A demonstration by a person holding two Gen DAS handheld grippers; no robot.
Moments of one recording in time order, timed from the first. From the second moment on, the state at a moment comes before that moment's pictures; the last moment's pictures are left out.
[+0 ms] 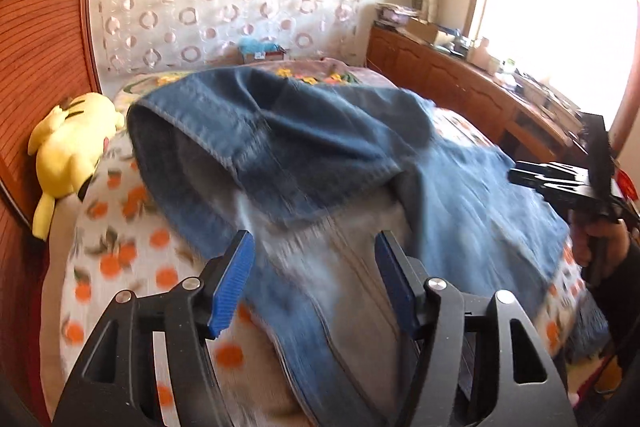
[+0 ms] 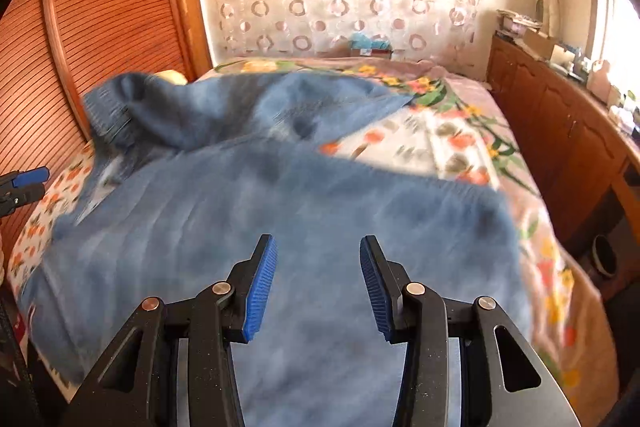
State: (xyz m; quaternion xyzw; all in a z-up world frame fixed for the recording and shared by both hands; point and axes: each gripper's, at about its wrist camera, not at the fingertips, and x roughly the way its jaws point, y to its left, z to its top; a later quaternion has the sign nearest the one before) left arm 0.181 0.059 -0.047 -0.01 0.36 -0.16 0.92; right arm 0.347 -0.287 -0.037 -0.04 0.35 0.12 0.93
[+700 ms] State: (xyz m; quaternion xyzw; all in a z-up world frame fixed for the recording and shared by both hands) left arm 0.305 0.035 -0.066 0.04 0.34 -0.14 0.93; right arm 0.503 -0.290 -0.043 -0.01 0.38 0.10 0.92
